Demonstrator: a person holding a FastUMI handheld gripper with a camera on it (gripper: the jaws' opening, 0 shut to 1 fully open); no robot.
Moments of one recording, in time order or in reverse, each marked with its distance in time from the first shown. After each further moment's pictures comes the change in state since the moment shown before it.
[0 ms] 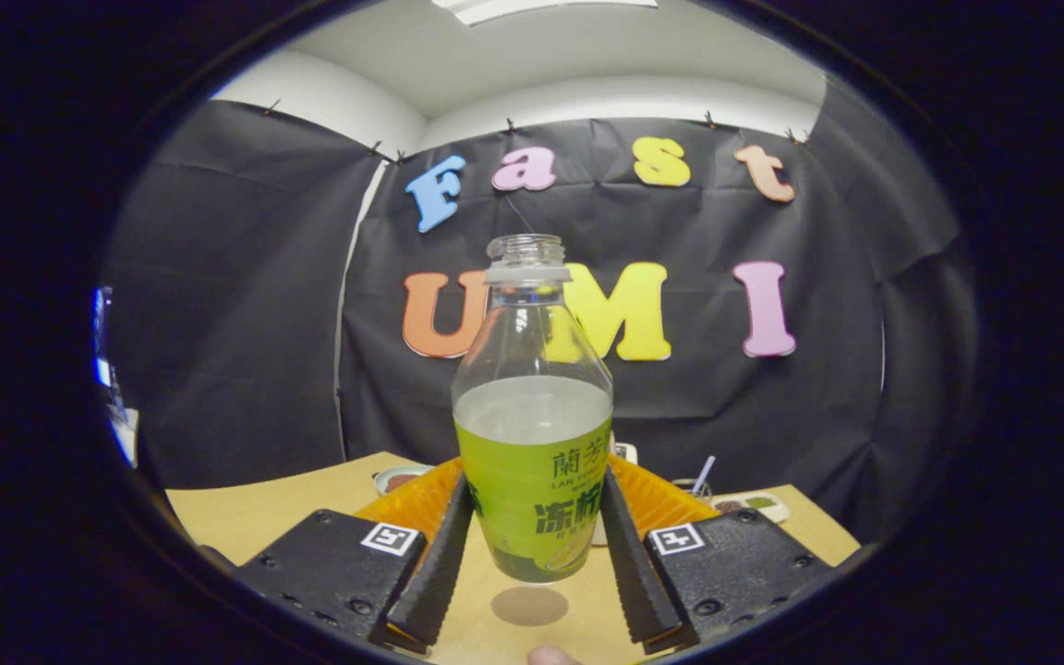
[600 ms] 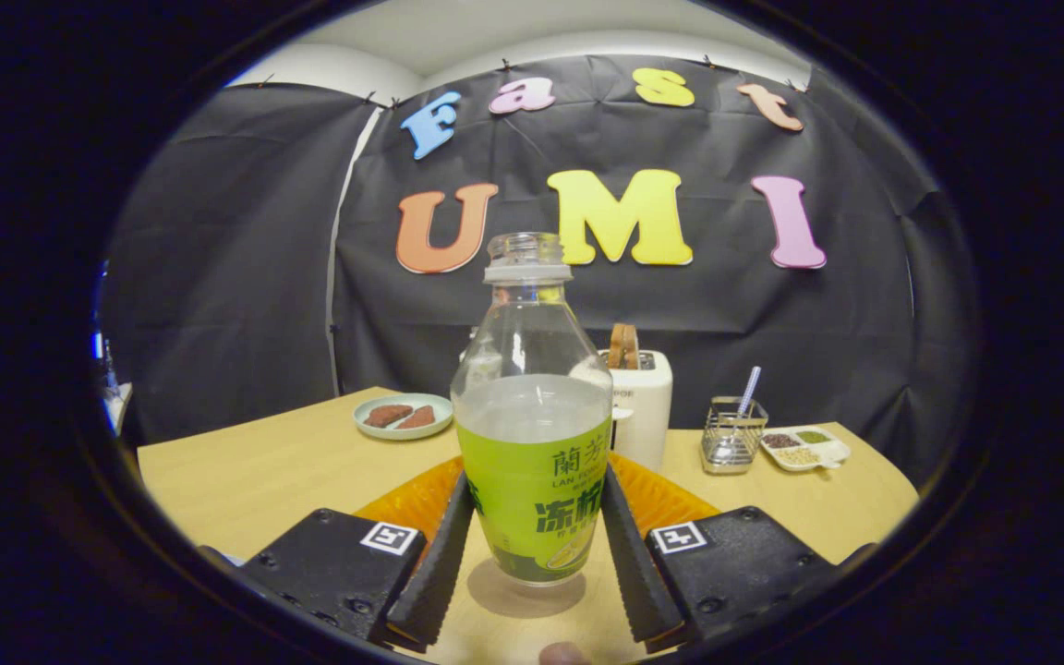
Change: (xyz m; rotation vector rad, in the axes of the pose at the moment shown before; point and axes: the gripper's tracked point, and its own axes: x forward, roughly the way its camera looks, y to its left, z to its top) arm 0.077 0.000 -0.130 -0.034 0.172 0.040
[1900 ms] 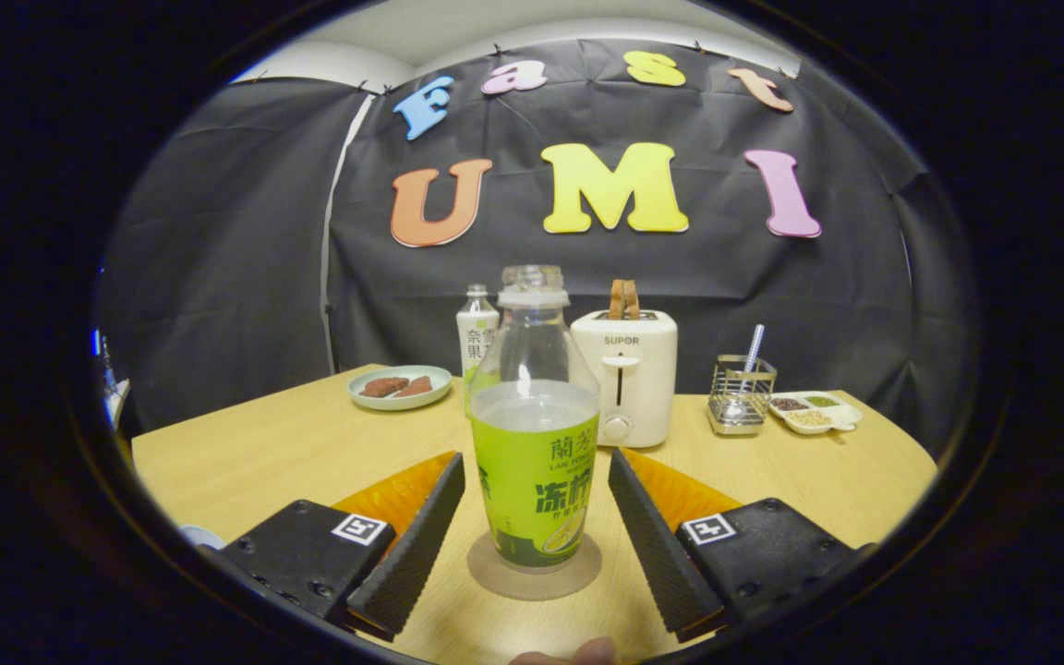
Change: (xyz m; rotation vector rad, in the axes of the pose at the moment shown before) arm -0.008 0.003 -0.027 0.056 0.027 -0.013
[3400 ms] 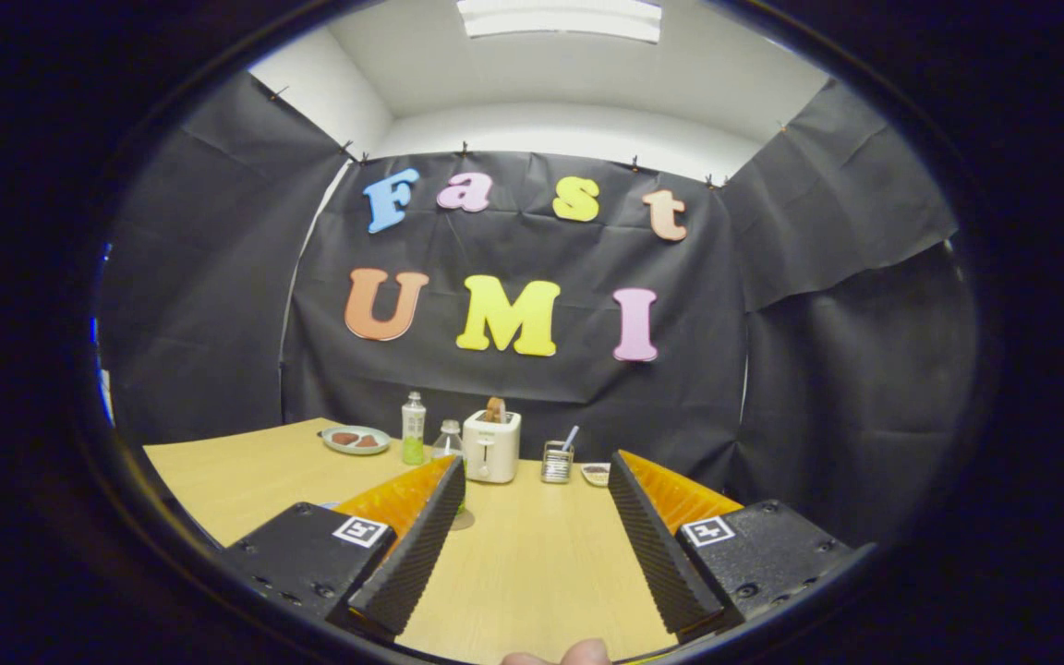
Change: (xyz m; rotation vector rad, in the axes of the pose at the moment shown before) arm -0.356 -0.024 0.054 -0.070 -0.252 -0.368
